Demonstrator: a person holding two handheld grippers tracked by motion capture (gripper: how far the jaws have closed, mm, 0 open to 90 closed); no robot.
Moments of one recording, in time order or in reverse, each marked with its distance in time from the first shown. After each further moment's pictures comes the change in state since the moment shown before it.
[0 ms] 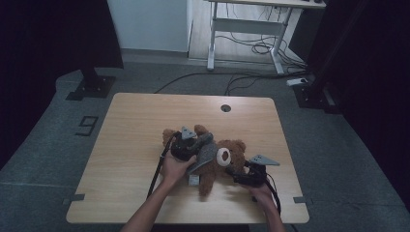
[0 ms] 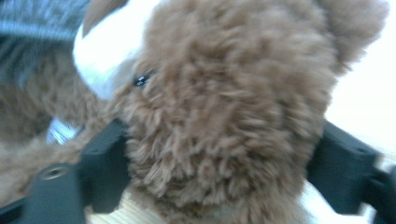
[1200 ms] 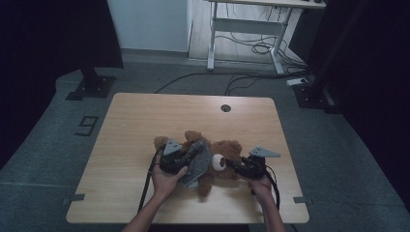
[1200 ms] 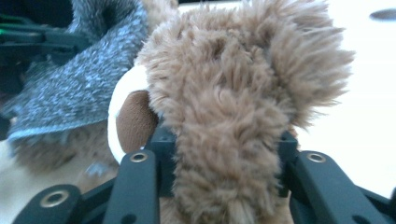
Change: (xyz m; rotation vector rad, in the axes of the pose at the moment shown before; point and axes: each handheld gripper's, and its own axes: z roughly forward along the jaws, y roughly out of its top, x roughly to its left) left arm 0.006 -0.037 -0.031 -0.159 -0.076 -0.067; right arm 0.005 0.030 0.001 -0.037 0.113 -0.026
